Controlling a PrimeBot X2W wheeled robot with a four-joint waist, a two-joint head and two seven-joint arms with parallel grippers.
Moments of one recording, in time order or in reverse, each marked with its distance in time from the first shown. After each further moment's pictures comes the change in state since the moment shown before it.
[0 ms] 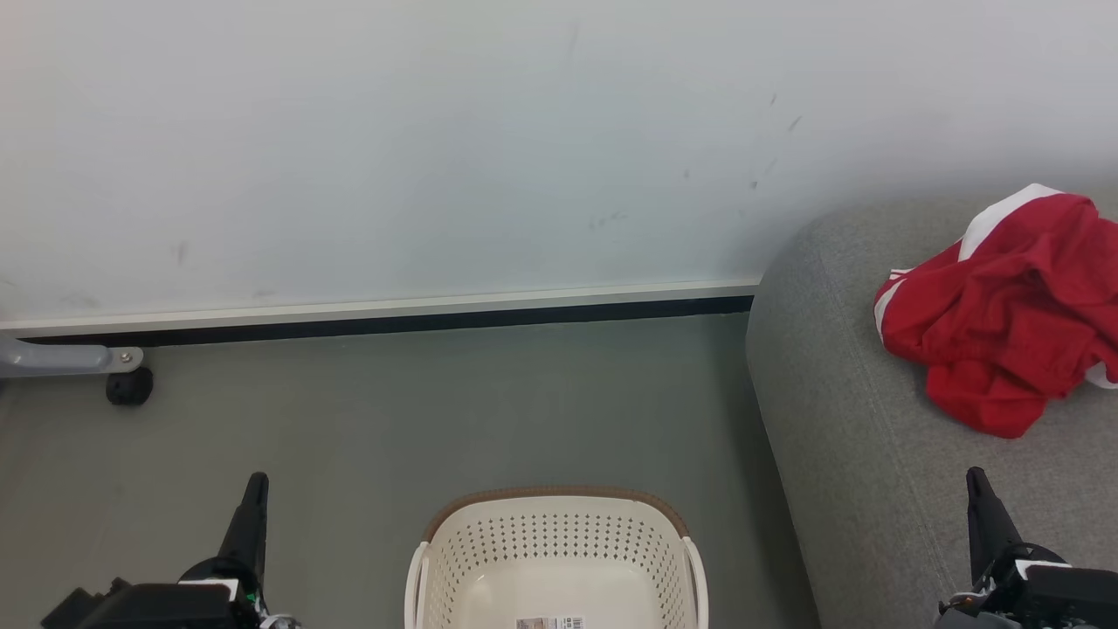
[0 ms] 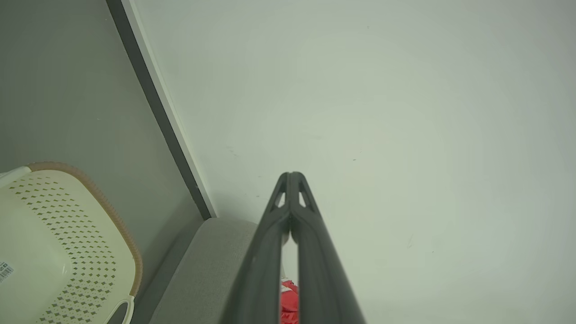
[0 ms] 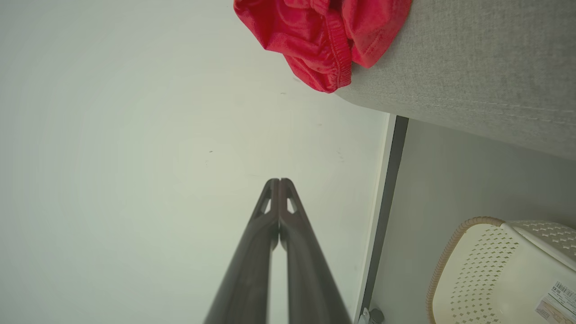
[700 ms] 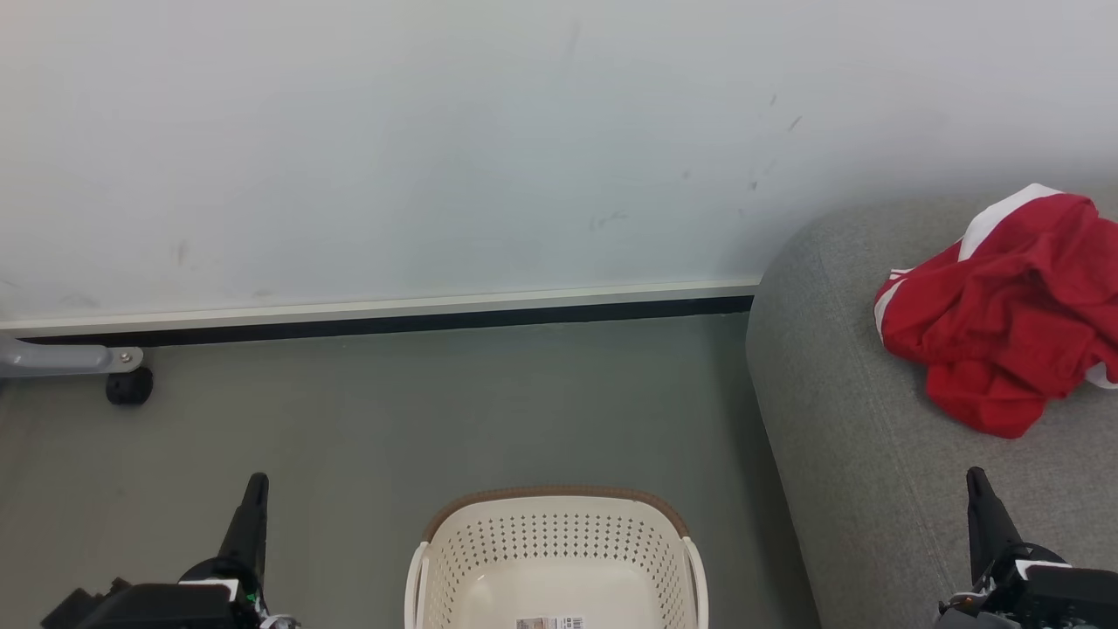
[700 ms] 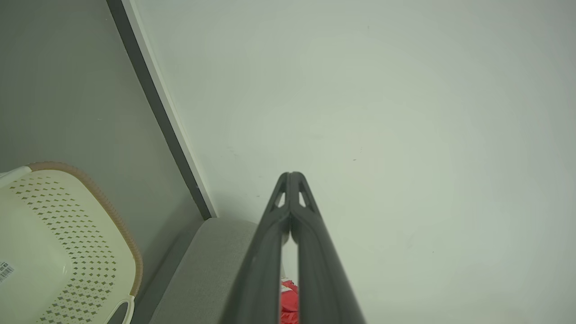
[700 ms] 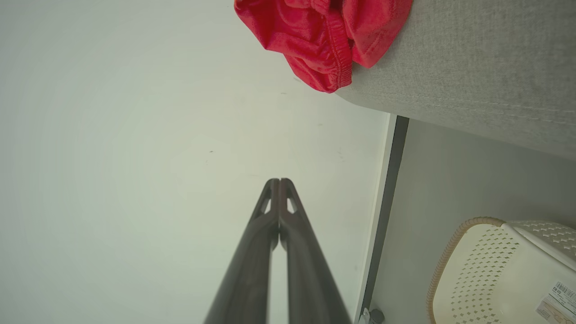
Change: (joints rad) left arm 0.000 0.000 0.000 0.001 0.000 0.000 0.000; right arm 0.000 0.000 0.000 0.000 0.000 0.002 0.000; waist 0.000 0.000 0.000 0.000
